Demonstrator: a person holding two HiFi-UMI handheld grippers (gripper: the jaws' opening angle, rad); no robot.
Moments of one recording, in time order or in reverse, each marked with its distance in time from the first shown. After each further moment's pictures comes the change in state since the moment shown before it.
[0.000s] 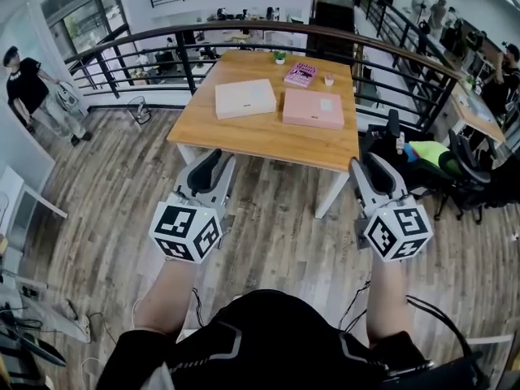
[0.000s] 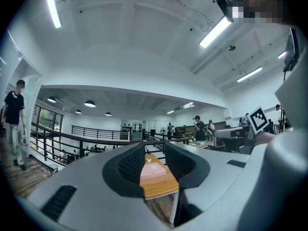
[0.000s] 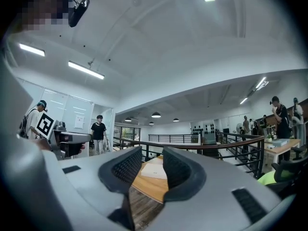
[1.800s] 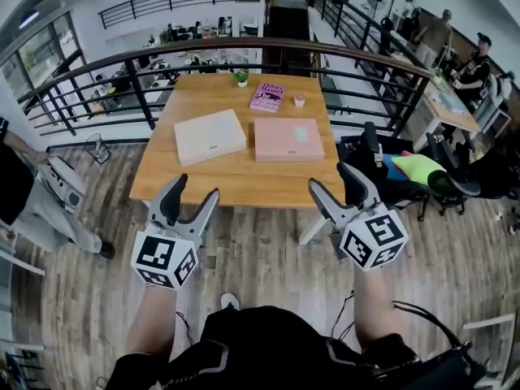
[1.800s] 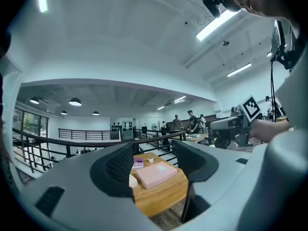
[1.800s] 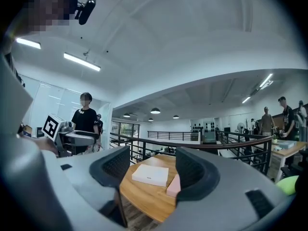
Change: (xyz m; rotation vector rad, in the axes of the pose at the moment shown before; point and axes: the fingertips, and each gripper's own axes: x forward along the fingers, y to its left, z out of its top) left arm 0.142 0.106 -0.042 0.101 0.024 -0.139; right arm 0.162 -0.027 -0.032 -0.039 0.023 -0.003
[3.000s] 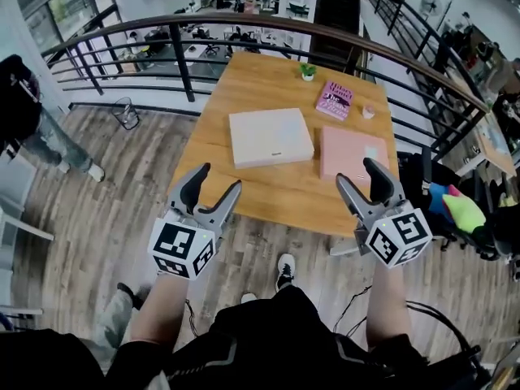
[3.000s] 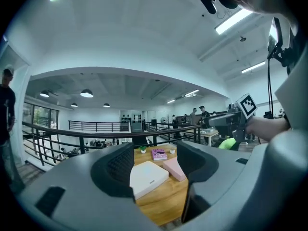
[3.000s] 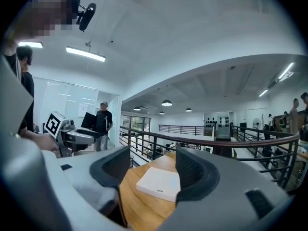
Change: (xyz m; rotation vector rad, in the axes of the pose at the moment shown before) left arm 0.036 0.217 -0.063 -0.065 0.074 0.087; right arm 0.236 0.060 -0.024 -0.035 0.081 0.145
